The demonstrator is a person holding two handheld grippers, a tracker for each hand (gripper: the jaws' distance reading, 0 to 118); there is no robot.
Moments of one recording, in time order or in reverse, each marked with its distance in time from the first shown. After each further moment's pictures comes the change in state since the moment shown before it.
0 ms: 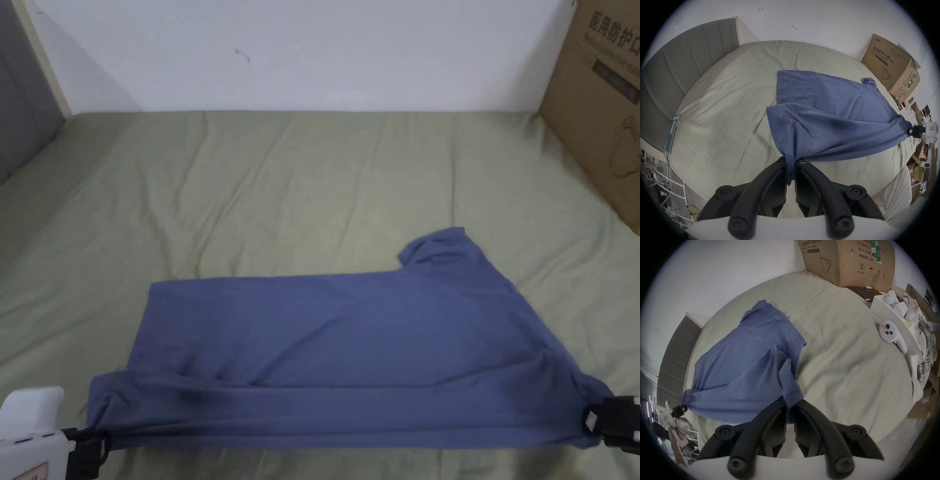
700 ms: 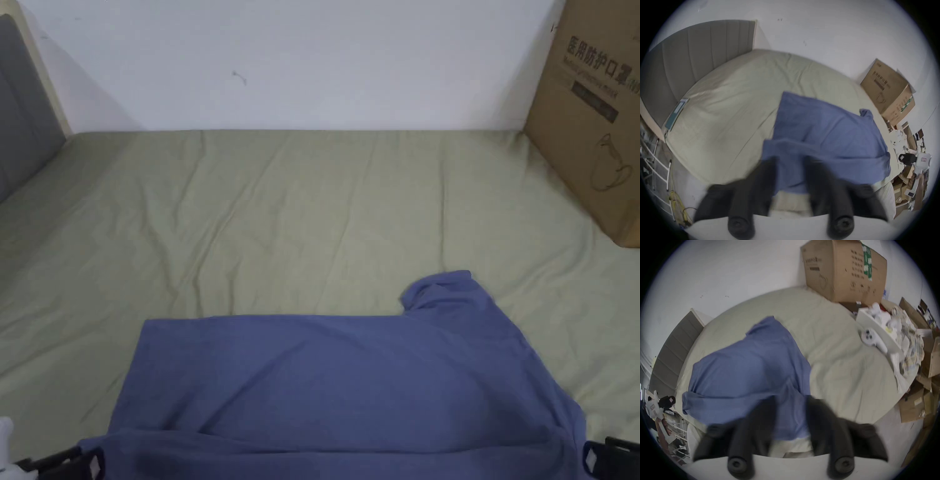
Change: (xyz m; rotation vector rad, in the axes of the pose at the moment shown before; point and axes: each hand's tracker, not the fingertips) left arm -0.003 -0.020 0.049 0.163 -0.074 0.184; right arm -0.026 -0.053 0.048 0.157 -0.066 0.081
